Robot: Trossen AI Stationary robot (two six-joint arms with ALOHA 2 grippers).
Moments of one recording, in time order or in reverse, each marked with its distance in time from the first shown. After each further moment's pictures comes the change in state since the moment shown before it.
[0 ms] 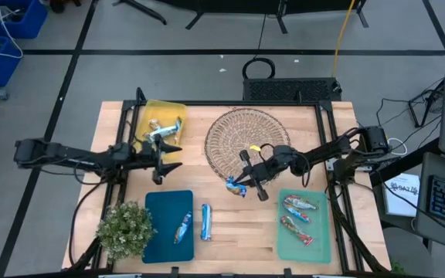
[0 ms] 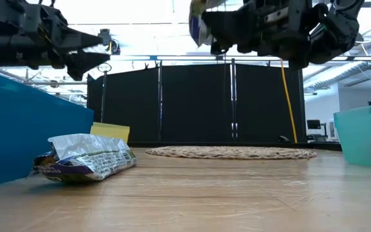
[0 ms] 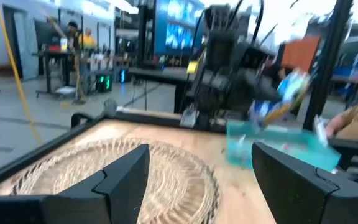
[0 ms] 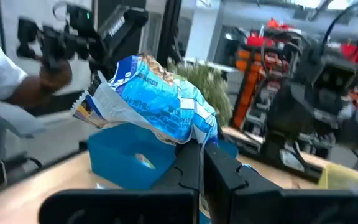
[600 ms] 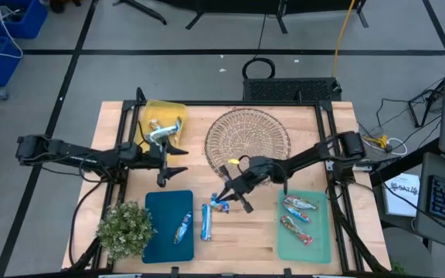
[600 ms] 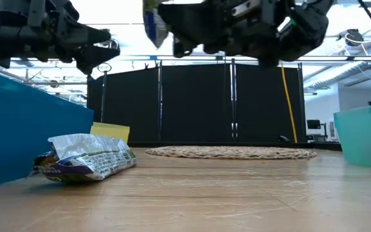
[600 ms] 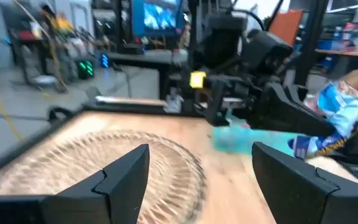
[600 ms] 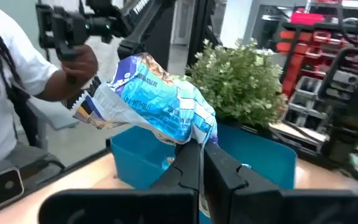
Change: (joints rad) left arm -0.026 0.091 0.118 -0.116 0.053 0.046; right arm 0.088 0.231 0.277 -0.132 -0.049 0.030
